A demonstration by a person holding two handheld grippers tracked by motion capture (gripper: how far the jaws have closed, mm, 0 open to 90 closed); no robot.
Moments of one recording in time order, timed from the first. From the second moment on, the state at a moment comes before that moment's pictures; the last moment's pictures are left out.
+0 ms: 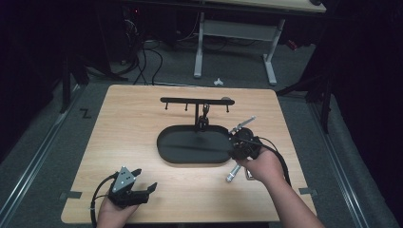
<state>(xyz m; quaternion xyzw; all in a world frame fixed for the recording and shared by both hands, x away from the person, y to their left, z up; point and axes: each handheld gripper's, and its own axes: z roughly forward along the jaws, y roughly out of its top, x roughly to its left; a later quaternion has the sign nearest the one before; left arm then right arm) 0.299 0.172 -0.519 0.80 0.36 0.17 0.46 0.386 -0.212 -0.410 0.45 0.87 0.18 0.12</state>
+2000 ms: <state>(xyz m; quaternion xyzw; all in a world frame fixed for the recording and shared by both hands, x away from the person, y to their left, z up) 0.300 0.171 -0.520 0.80 0.35 0.17 0.45 0.378 -0.227 -0.468 0.42 0.90 0.09 0.09</state>
